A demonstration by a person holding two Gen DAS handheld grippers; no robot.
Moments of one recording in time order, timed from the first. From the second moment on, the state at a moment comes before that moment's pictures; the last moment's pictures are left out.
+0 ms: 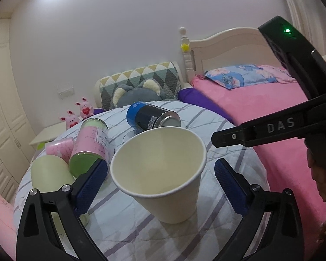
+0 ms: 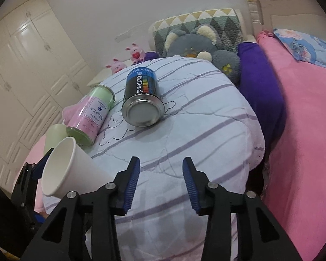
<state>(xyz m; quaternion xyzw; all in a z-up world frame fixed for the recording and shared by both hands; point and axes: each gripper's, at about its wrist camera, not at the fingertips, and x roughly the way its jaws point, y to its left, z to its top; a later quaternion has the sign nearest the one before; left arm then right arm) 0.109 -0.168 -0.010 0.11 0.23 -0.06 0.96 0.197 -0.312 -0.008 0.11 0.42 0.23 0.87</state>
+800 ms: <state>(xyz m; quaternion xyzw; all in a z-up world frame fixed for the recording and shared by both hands) 0.068 -0.140 0.025 0.09 0.20 -0.06 0.97 0.110 -0.299 0.027 0.11 0.35 0.17 0.91</state>
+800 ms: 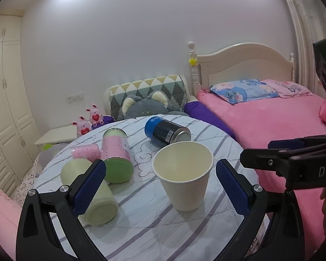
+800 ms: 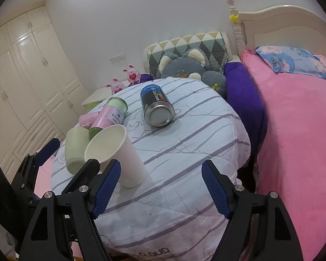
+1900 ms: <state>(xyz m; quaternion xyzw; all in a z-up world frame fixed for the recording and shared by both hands) 0.025 -0.030 0.005 0.04 0.18 -0.05 0.98 0.022 -0.210 0.008 0.09 0.27 0.11 0.95</state>
